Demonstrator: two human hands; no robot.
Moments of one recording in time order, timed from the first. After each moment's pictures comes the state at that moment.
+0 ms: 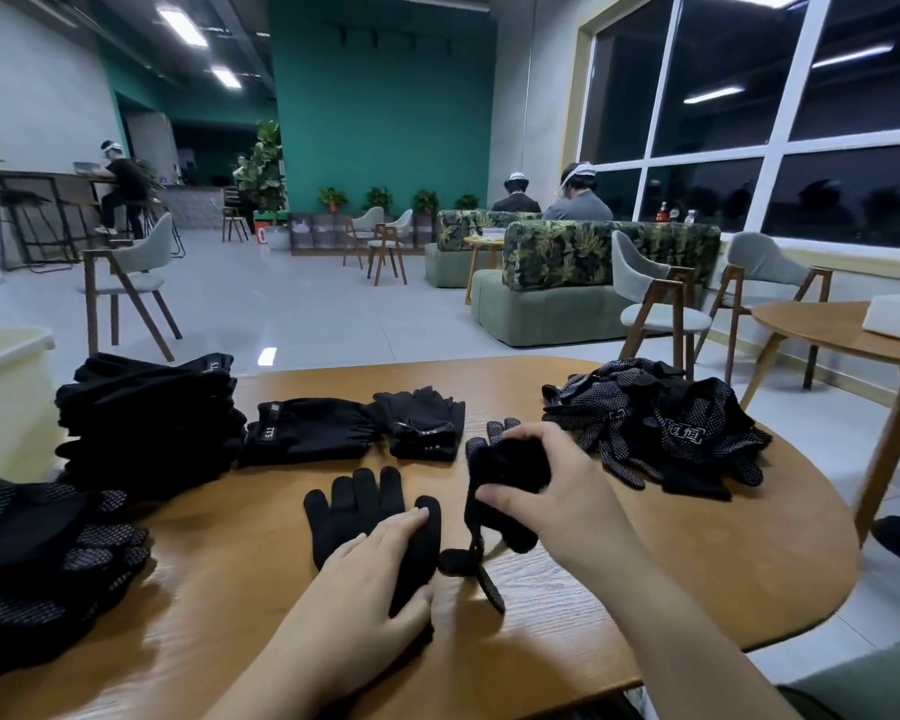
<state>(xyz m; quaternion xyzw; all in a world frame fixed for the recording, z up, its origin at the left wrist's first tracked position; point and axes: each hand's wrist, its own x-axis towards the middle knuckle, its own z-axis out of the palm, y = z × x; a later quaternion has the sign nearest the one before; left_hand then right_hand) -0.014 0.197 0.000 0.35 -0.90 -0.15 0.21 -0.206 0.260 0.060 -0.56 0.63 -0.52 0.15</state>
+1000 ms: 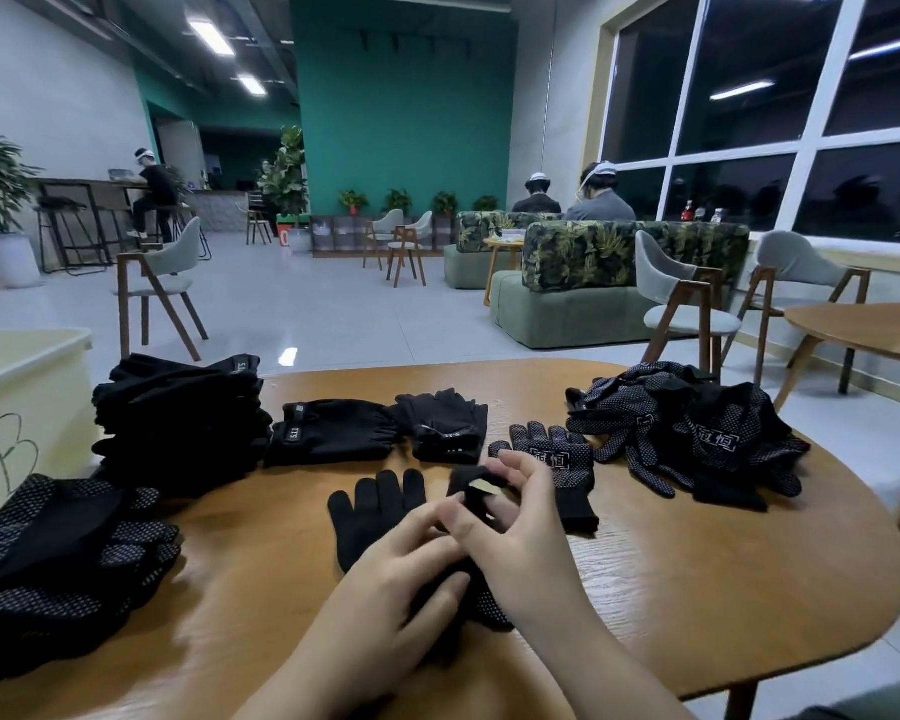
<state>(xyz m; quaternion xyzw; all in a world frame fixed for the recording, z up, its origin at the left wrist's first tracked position) -0.013 0.196 0.001 0.19 -0.89 -0.19 0.37 -0.148 0.243 0.025 -0.47 0.55 -0.63 0.27</state>
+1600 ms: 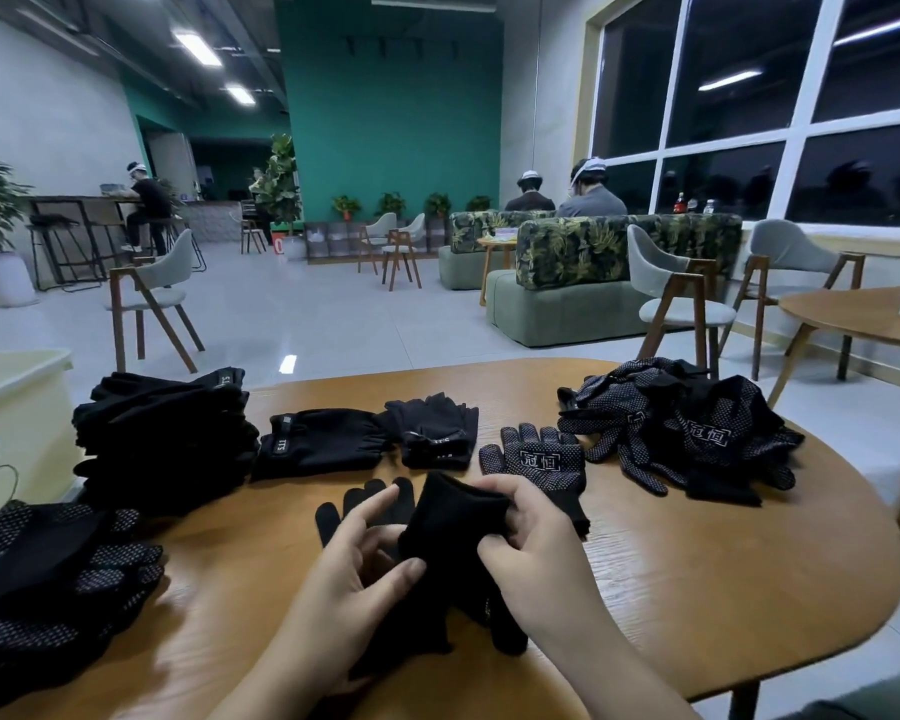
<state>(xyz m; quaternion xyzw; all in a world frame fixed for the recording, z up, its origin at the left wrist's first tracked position) -0.008 0.185 0.000 0.32 -0.72 -0.46 0.41 -0.166 0.255 0.032 -0.52 0.56 -0.59 0.26</state>
